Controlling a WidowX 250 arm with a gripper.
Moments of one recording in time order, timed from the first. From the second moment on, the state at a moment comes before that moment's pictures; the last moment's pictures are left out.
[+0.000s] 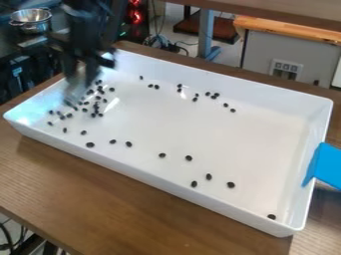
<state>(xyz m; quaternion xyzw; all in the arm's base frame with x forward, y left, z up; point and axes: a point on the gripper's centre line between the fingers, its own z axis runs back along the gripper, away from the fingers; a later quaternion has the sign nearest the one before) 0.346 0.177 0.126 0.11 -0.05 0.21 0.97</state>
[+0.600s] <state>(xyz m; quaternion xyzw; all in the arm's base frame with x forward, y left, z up) 0.385 0.047 0.168 -0.05 -0.10 0.18 0.98</state>
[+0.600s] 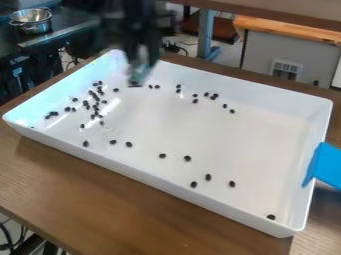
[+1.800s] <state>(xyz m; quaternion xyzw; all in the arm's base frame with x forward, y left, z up) 0.352 -0.183 0.125 -0.02 -0.11 0.12 0.99</state>
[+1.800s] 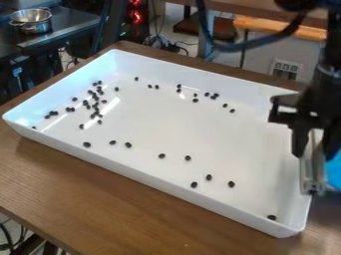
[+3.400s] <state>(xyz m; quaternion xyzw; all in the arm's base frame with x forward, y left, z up) 0.335 -0.165 0.107 -0.03 -0.08 0.05 1.00</state>
